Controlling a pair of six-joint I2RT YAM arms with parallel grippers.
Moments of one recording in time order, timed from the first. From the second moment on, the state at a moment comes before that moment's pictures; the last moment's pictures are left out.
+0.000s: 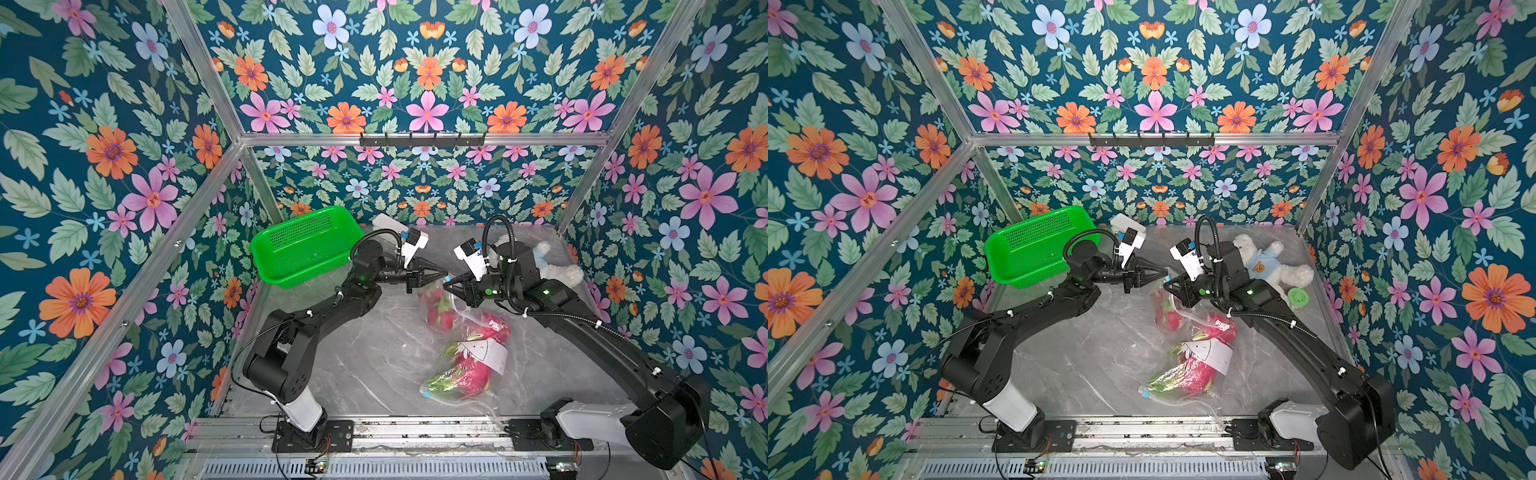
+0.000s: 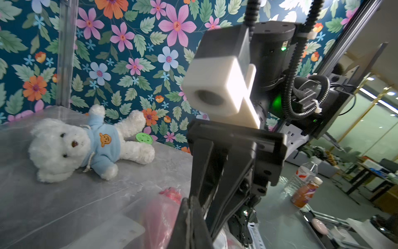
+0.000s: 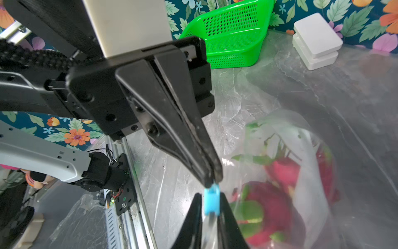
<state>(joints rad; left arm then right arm) -0.54 1.64 1.05 0.71 1.07 -0.47 0.51 1.28 1.13 -0.41 -0.57 0.15</state>
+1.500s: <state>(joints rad) -0.54 1.61 1.02 0.62 0.96 -0.37 0.51 1.32 1.18 -0.38 -0.48 0.16</state>
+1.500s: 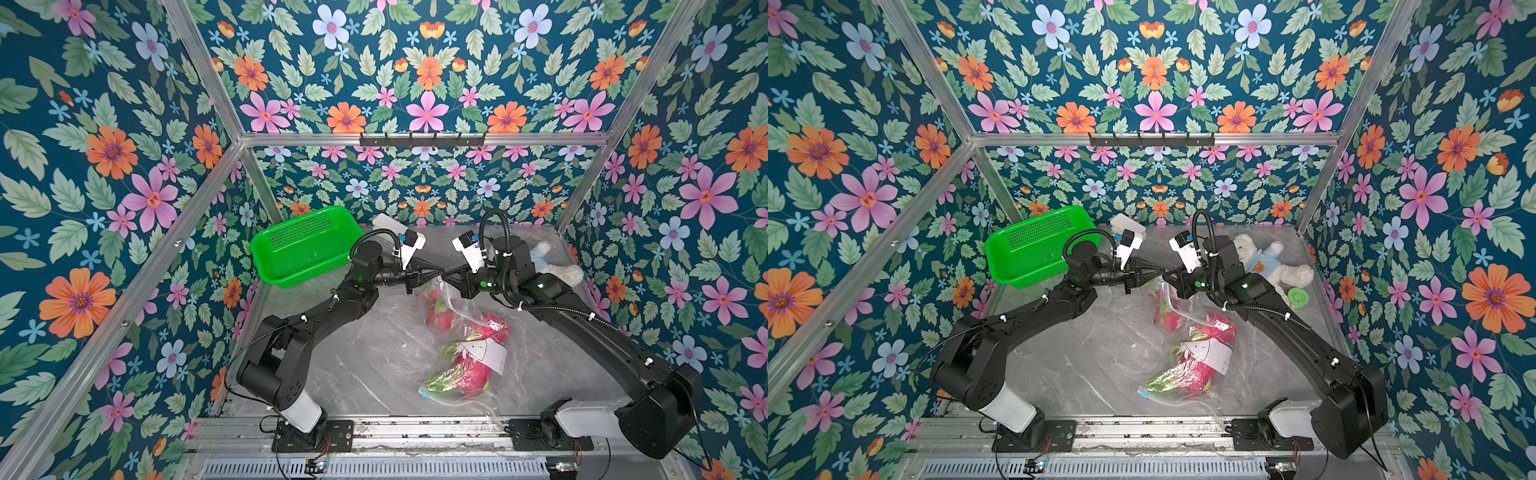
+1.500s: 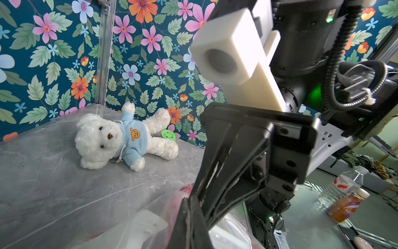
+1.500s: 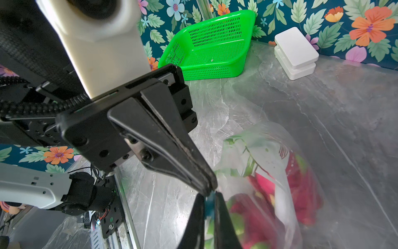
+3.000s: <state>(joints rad) -0.30 1.69 1.14 0.54 0.81 -0.36 0.54 1.06 0.87 -0.38 -0.40 0.29</state>
